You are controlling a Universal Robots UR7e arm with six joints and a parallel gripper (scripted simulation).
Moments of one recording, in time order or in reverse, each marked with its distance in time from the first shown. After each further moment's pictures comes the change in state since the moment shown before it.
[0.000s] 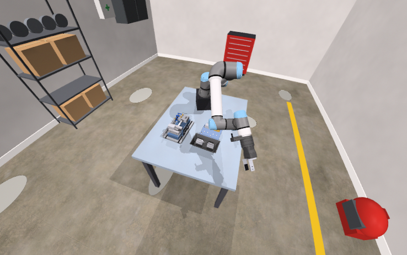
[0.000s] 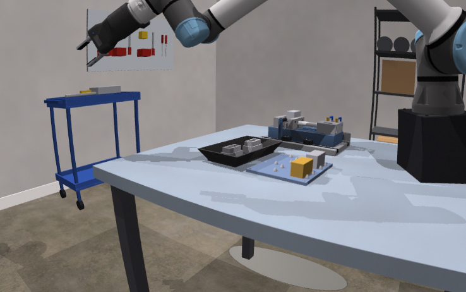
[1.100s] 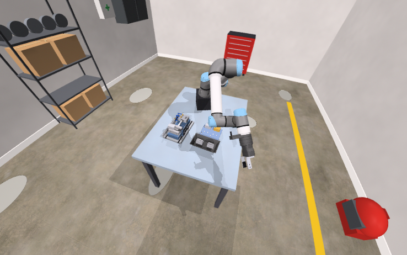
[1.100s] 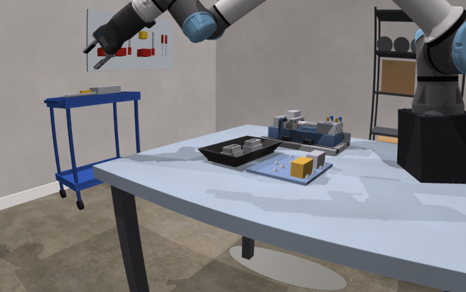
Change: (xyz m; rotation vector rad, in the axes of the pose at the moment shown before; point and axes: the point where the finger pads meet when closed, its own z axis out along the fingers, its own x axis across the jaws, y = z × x) arm 0.019 0.000 -0.013 0.003 0.067 0.049
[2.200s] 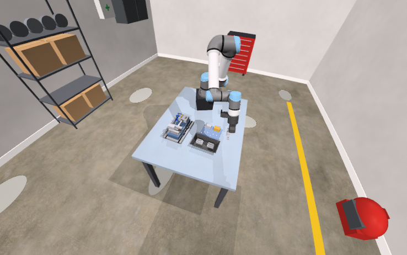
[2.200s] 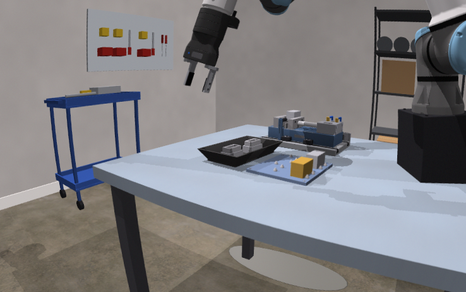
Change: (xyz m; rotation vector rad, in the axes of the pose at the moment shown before) arm 0.235 0.020 -0.191 0.144 0.624 0.425
